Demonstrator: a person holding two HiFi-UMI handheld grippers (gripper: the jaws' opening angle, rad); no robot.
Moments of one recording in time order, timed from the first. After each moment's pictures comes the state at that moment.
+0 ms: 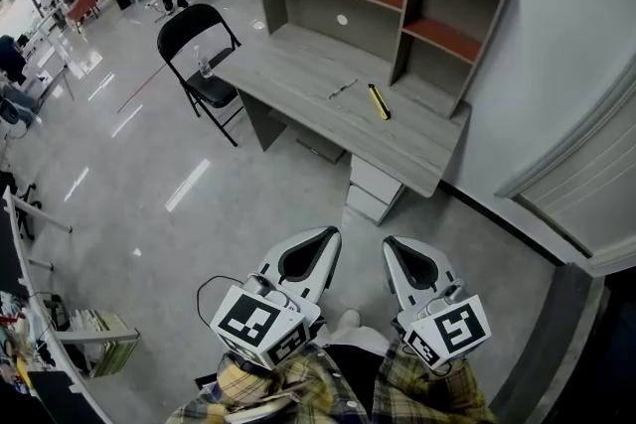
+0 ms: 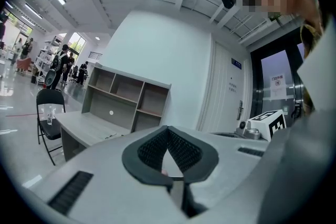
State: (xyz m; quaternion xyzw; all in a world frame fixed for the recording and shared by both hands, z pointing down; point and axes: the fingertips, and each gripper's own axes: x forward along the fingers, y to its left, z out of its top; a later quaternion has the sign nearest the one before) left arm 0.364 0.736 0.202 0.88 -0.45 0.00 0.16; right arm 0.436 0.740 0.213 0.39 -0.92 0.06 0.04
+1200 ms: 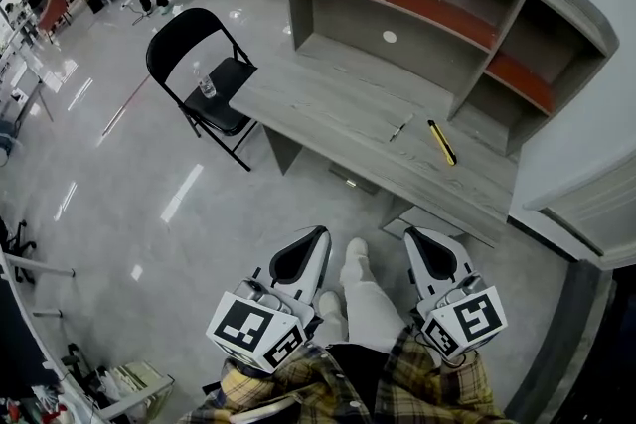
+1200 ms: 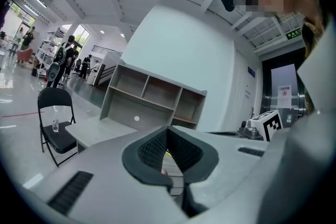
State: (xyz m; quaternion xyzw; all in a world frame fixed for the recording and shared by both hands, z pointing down) left arm 0.099 0.496 0.232 0.88 -0.44 0.00 0.19; right arm 0.218 0.494 0.243 0.45 -0.89 0.09 0.08
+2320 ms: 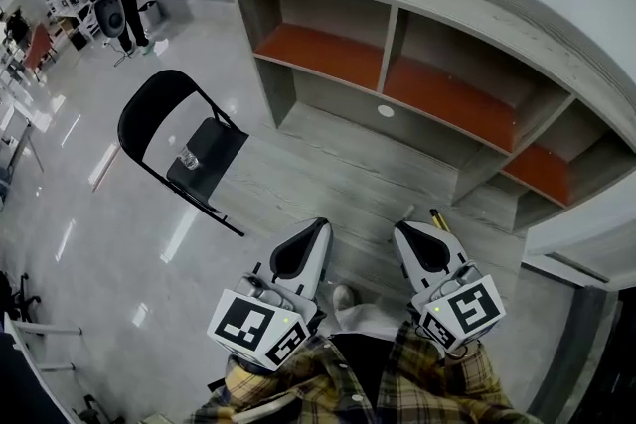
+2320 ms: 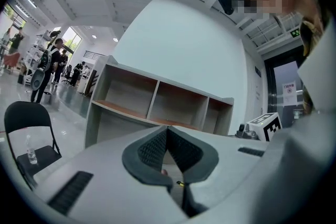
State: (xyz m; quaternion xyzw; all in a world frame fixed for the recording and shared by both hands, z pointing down) left arm 0.130 0.168 0.203 0.90 -0.42 -0.02 0.14; right arm 0.230 0.173 0.229 0.44 -0.89 0.07 0.07
